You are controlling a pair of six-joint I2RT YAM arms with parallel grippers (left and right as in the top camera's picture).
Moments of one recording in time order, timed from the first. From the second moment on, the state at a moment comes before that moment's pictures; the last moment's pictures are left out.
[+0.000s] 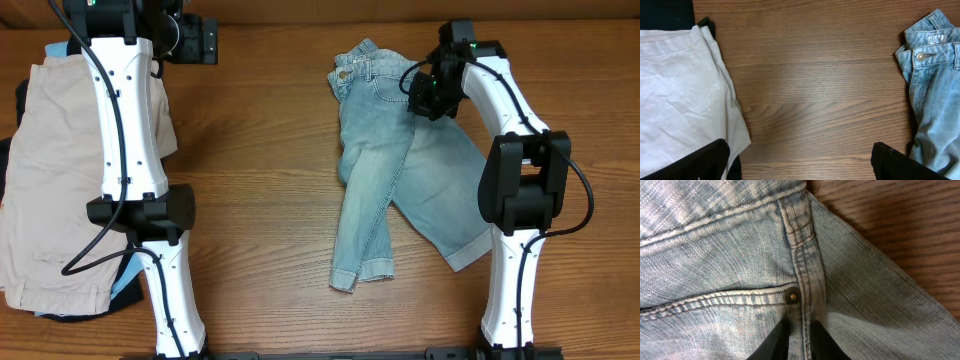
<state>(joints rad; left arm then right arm) 0.01 2.40 2.99 -1.67 0.09 0.00 0.07 2.44 2.08 -1.00 -0.28 0.33</state>
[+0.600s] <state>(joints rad) 0.01 2.40 2.99 -1.67 0.09 0.00 0.07 2.45 2.08 -0.99 -0.24 0.31</state>
